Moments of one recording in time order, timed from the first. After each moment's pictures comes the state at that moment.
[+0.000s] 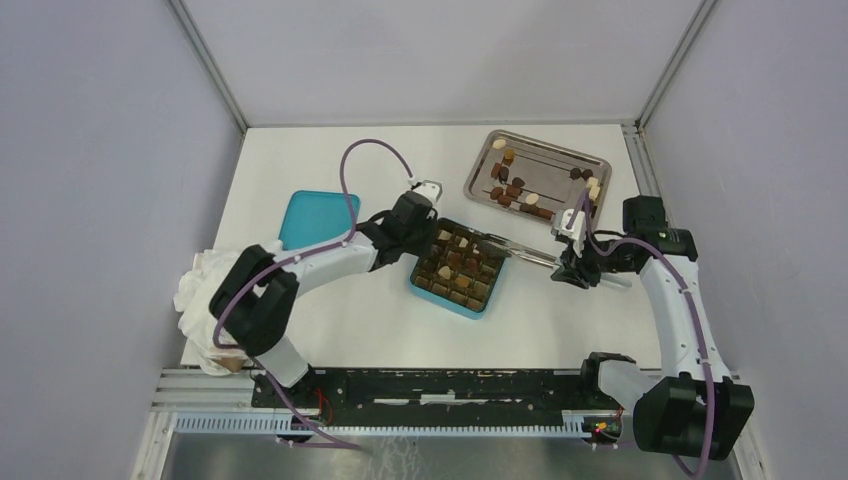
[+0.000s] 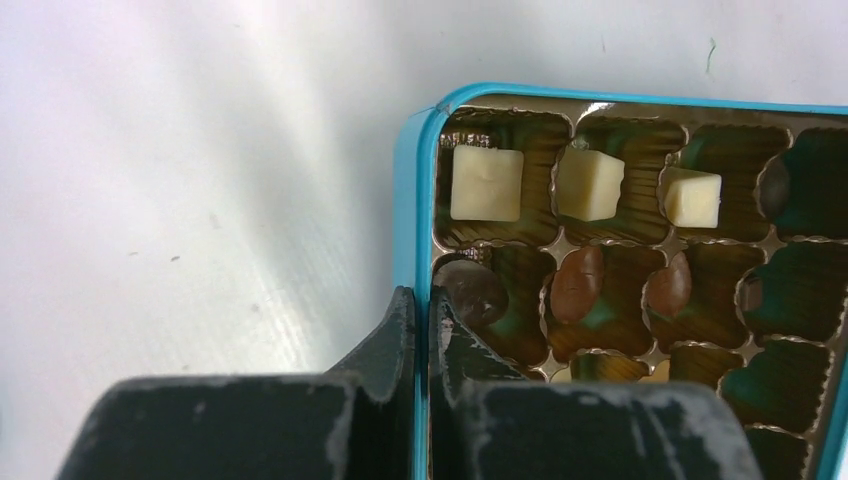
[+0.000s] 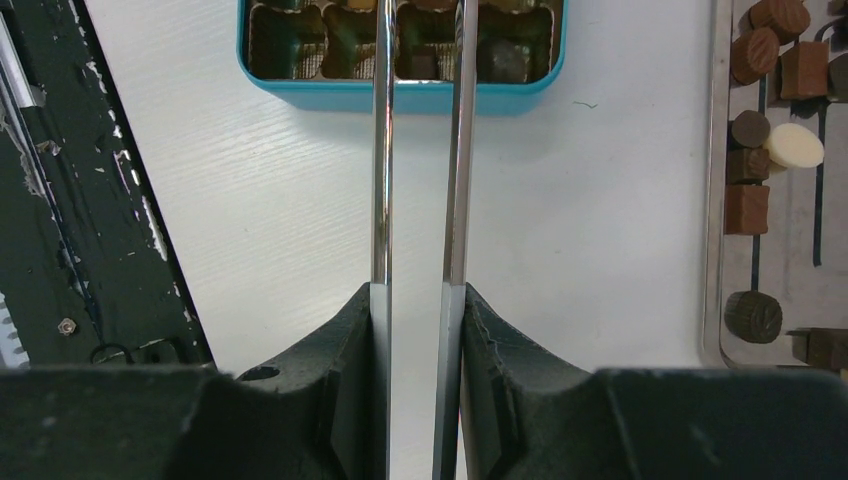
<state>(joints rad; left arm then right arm) -0.73 1.69 1.05 -0.17 -0.13 -0.32 -0.12 1.07 0.94 -1.12 -0.86 -1.19</state>
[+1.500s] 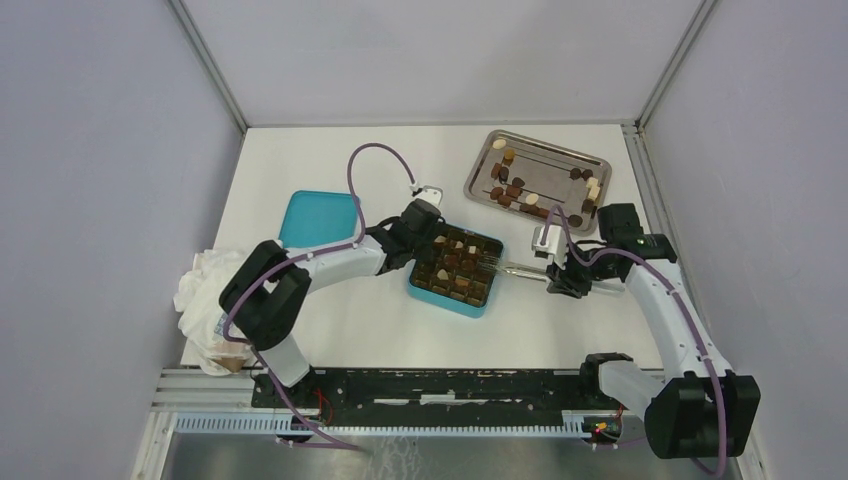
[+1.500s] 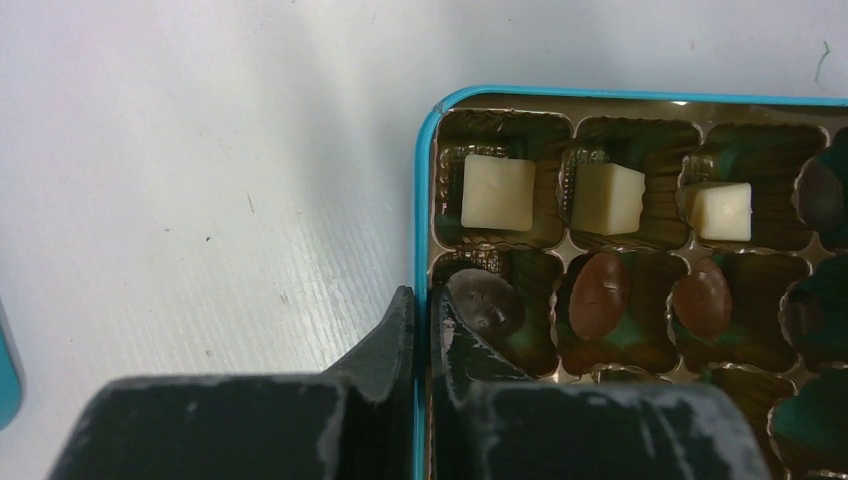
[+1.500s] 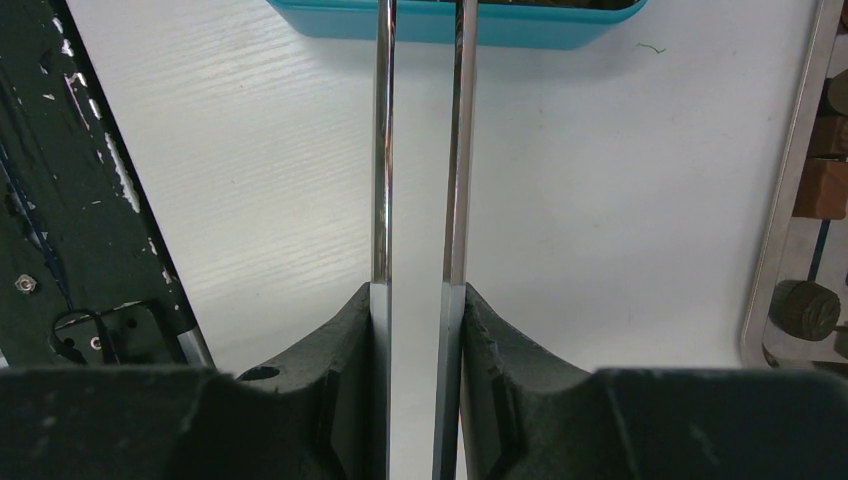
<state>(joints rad) -0.77 1.68 1.01 -0.13 -0.31 -0.34 0.03 1.06 0.86 -1.04 -0.67 -1.14</state>
